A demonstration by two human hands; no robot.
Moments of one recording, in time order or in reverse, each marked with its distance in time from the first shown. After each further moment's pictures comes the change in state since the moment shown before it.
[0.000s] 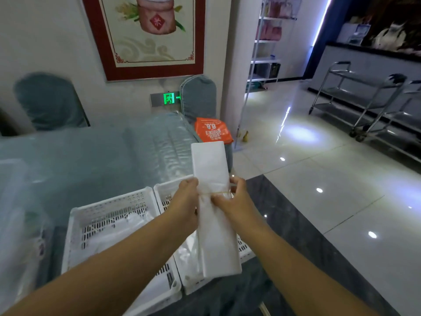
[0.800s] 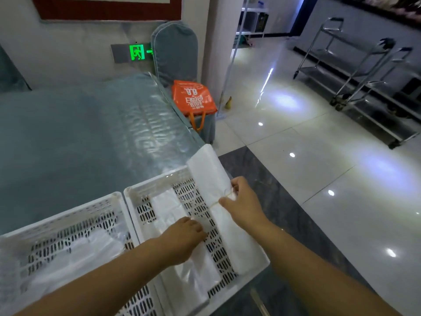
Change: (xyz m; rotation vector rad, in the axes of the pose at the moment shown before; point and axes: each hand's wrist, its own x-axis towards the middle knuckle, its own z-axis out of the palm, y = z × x) left_hand 0.170 -0.086 -0.066 1.962 -0.908 0.830; right_hand 0.132 0.088 -0.007 -0.488 0.066 0.133
